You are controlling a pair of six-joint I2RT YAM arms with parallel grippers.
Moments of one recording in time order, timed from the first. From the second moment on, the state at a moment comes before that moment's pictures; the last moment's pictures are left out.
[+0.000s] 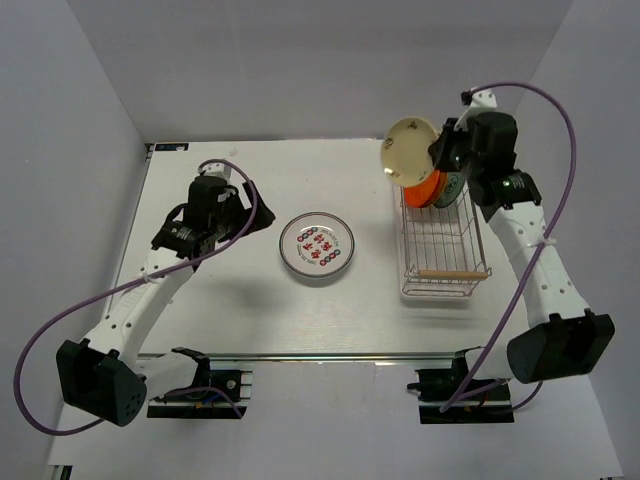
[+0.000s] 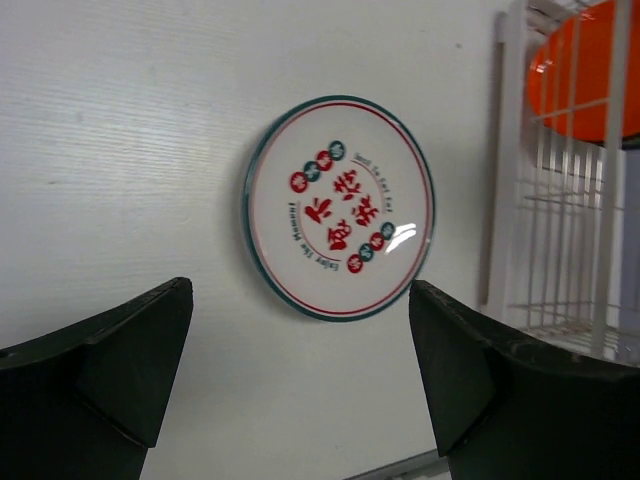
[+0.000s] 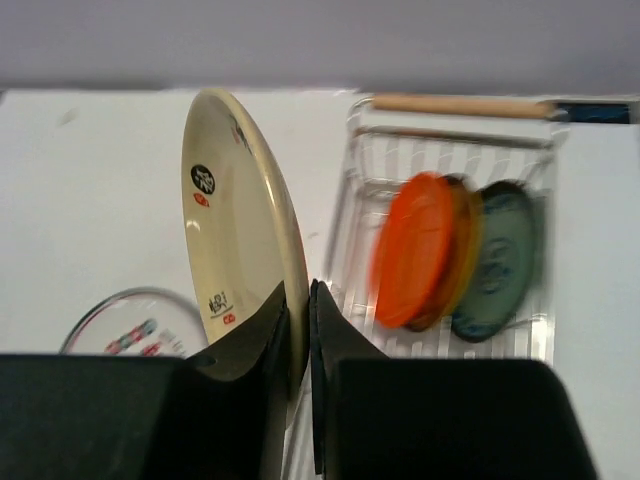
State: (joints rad) left arm -0.35 1.17 1.06 -0.53 -0.02 -0.59; right arm 0.20 1.37 1.49 -0.42 -0.02 0.15
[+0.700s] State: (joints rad) left arm -0.36 1.21 0.85 -0.16 0.49 -0.59; right arm 0.38 1.49 1.05 -0.02 -0.92 0.50
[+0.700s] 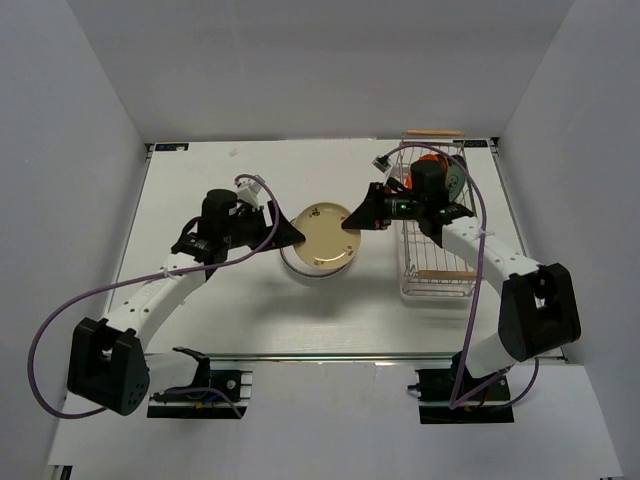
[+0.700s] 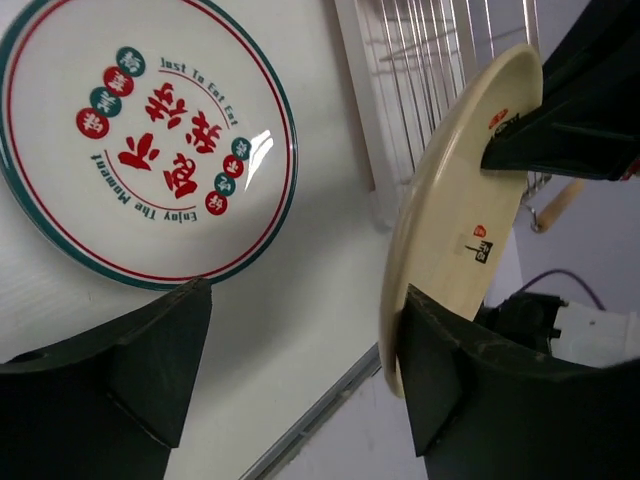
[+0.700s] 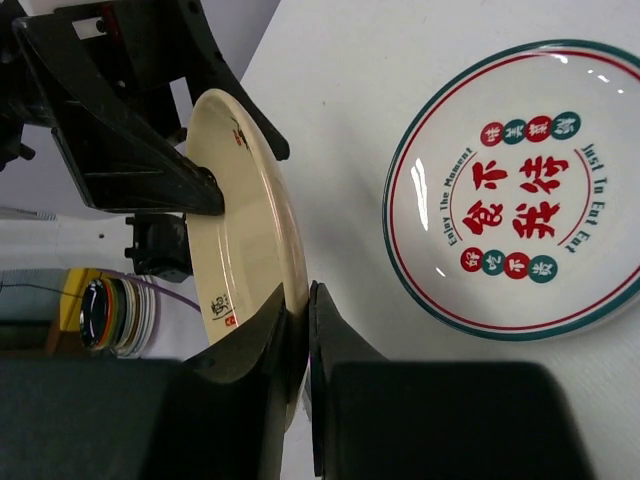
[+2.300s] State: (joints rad) left arm -0.01 1.16 0.62 -0.27 -0.17 -0.85; right arm 0.35 1.33 1.18 -0.48 0.07 0.33
